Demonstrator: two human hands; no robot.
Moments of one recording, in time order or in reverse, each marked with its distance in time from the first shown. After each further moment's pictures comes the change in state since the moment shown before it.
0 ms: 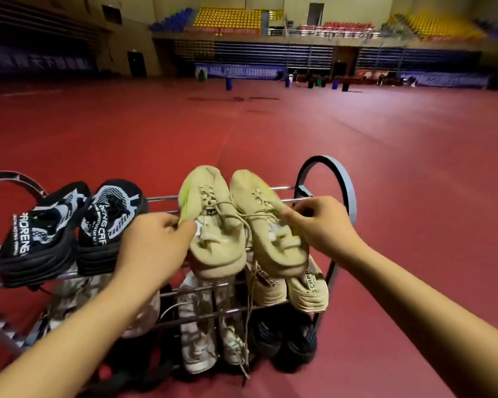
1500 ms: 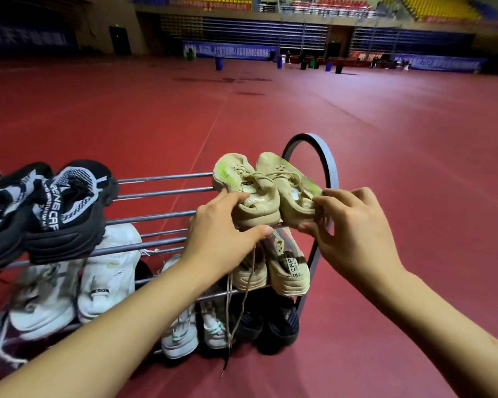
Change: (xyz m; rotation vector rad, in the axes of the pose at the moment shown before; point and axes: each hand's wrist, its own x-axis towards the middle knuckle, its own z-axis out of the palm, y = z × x) left_hand -0.019 0.038 0.100 0.018 -0.157 0.276; right_hand -0.046 0.052 -0.045 -0.582 0.299 -0.431
